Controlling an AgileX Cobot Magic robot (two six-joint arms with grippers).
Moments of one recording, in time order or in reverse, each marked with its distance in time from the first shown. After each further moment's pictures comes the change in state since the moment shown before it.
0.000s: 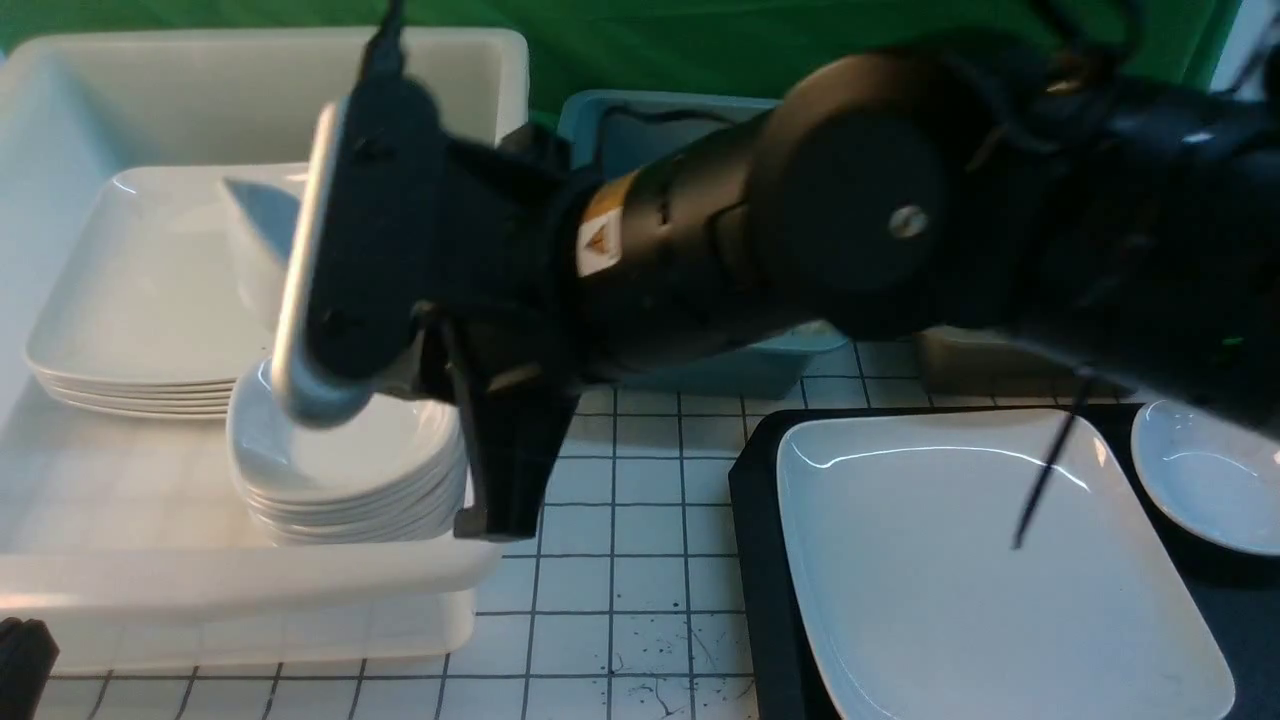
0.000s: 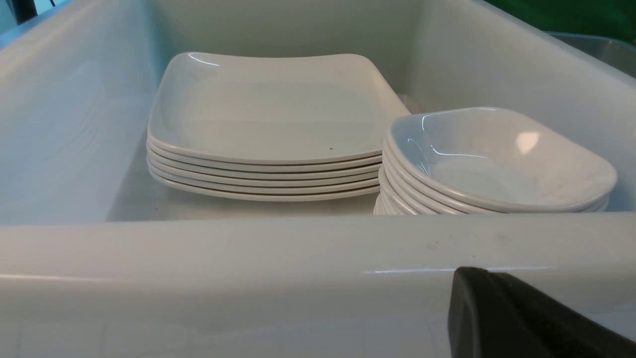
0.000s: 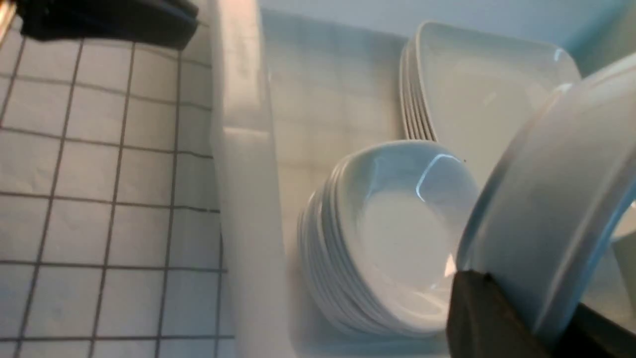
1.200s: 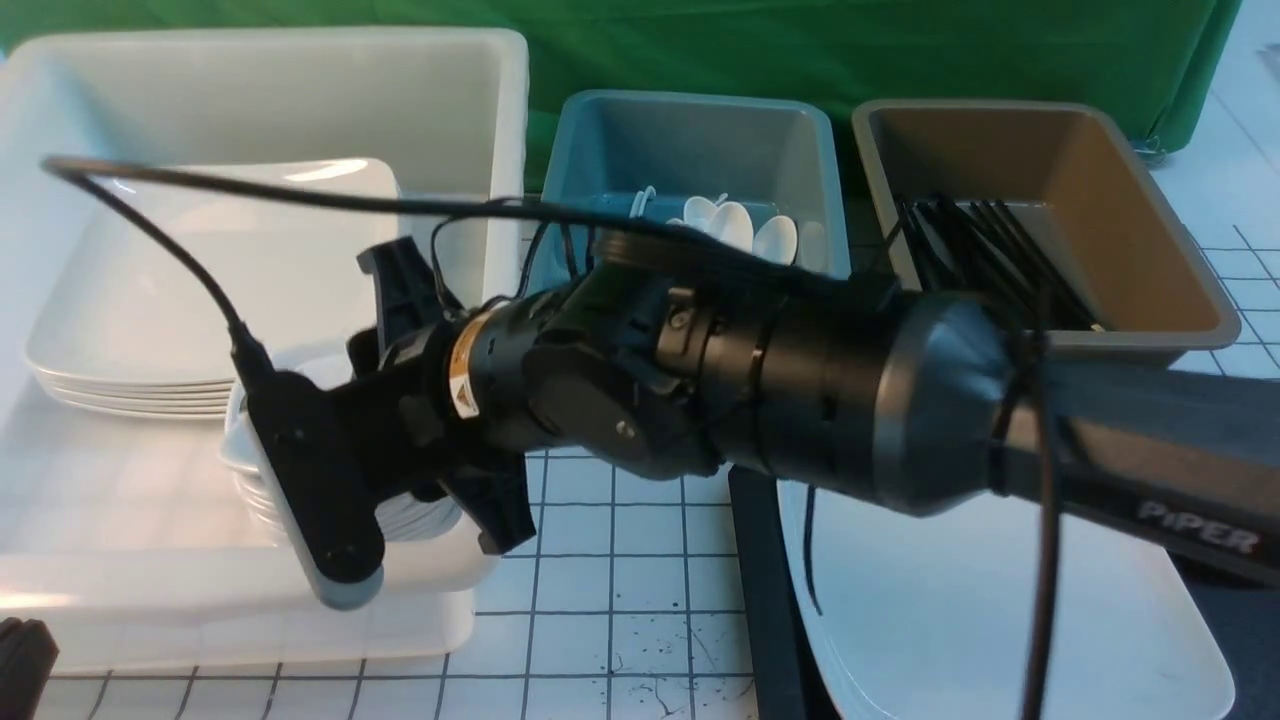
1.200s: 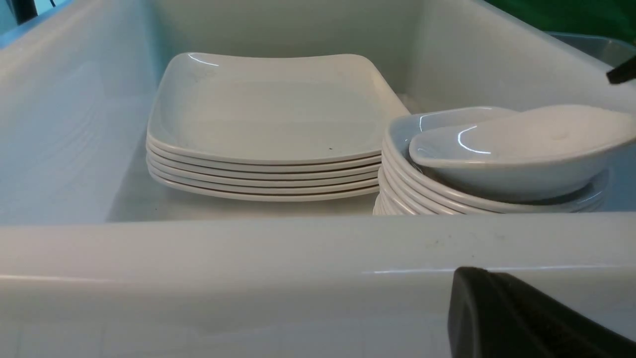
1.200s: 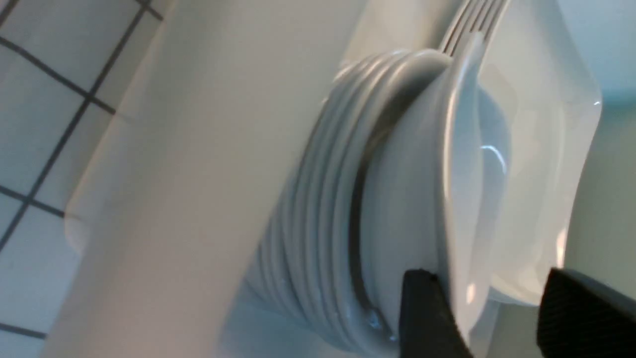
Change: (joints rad) right arm 0.037 0.196 -0.037 -0.376 -0.159 -0.191; left arm 0.000 0.000 0.000 0.005 0.000 0.000
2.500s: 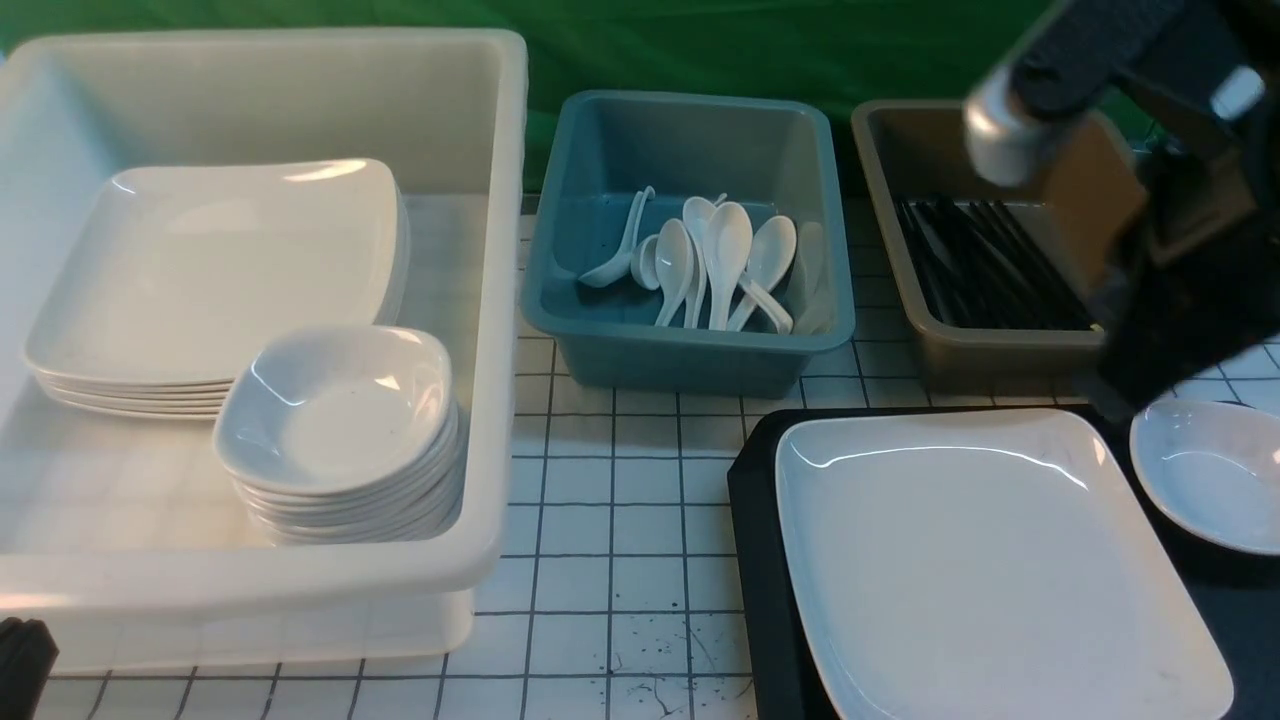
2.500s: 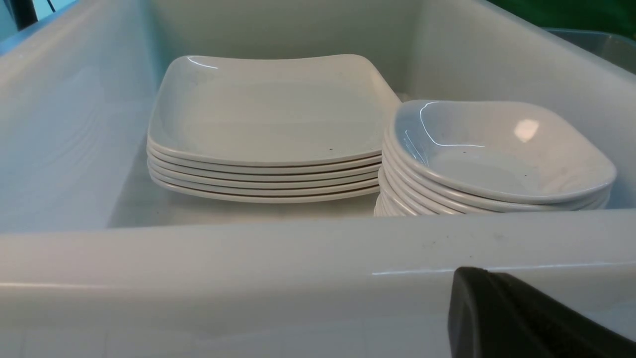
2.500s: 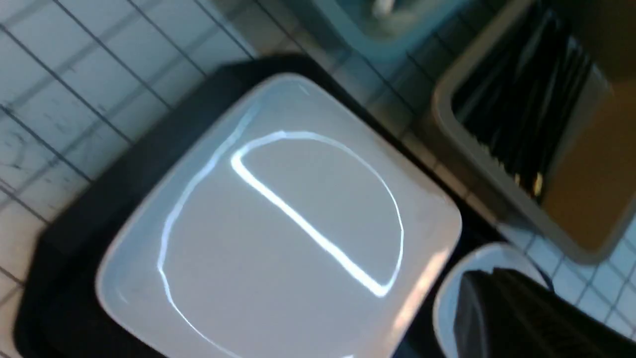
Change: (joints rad) right arm -0.362 -0.636 0.271 -0.222 0.774 1.091; left arm 0.000 0.000 0.000 0.000 0.000 0.017
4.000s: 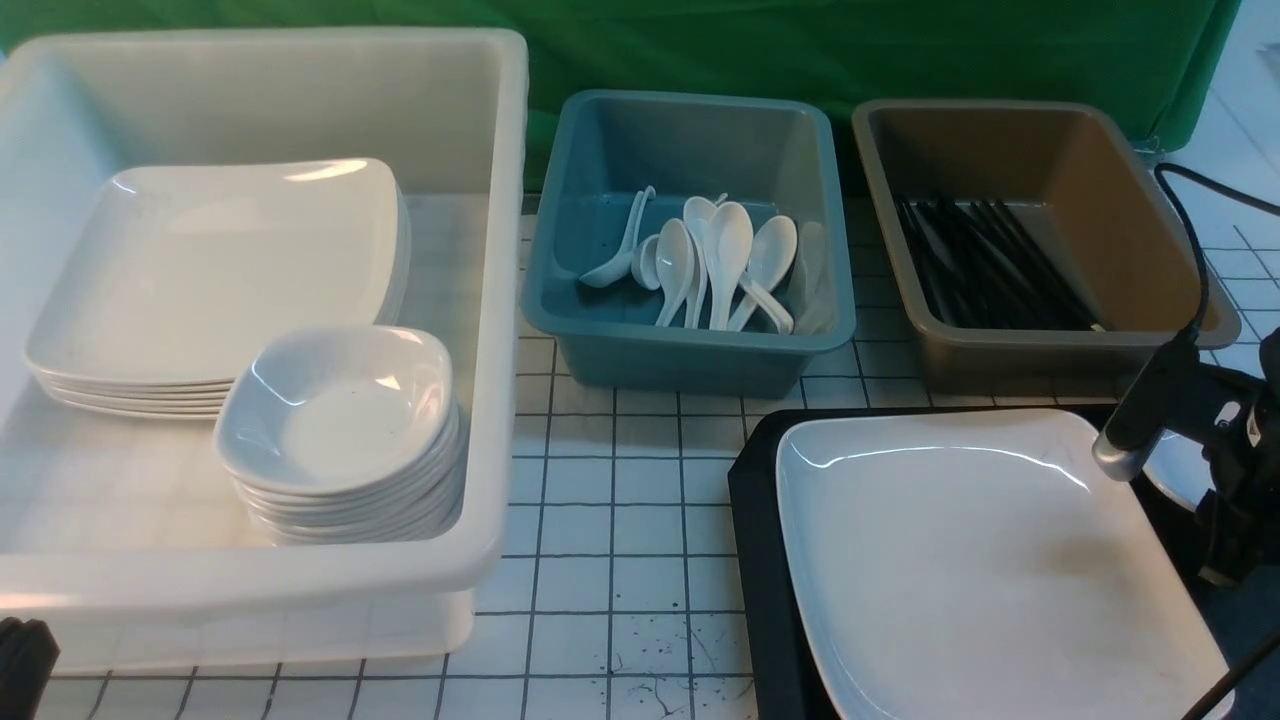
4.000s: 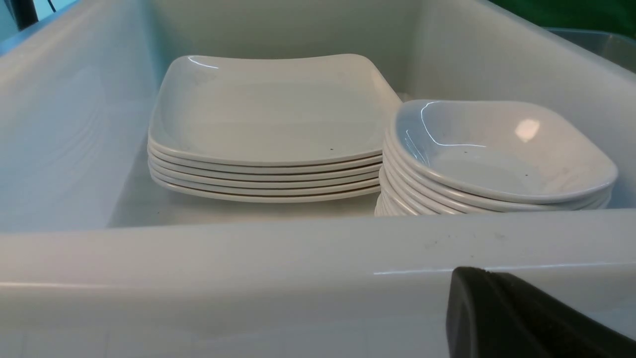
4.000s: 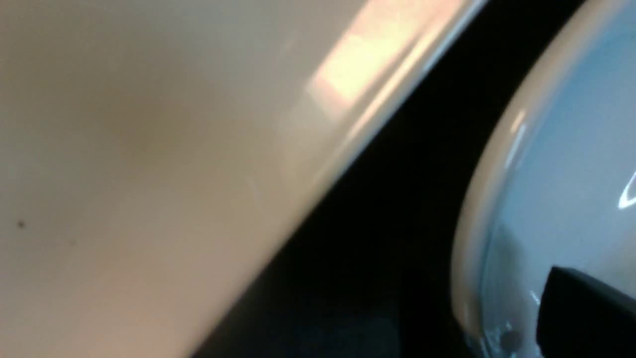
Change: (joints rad) right arm -0.604 0.494 0.358 -0.190 -0.597 -0.363; left arm 0.000 0.000 0.000 0.000 0.000 0.001
